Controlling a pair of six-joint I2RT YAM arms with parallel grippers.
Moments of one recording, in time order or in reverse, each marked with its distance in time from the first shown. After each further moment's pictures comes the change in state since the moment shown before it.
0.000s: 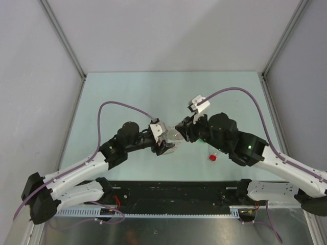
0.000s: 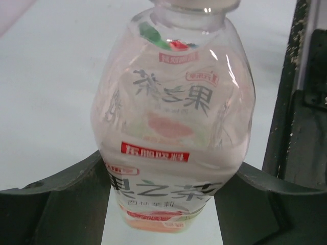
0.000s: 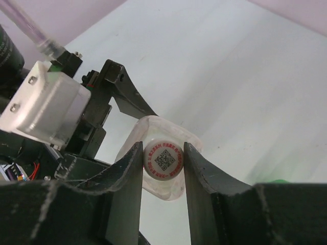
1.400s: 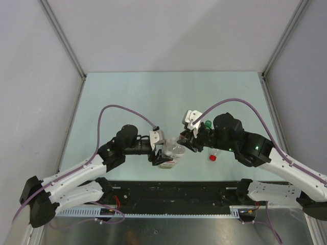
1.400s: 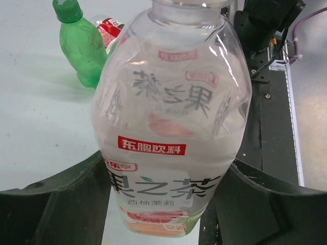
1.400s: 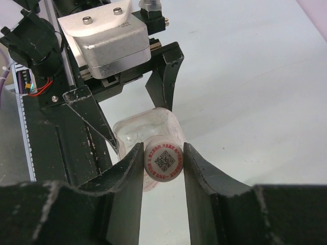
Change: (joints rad) left arm 0.005 -0.053 -0.050 -0.044 0.286 -0.034; right arm -0.051 -0.075 0.000 -0.142 -0.412 -0.351
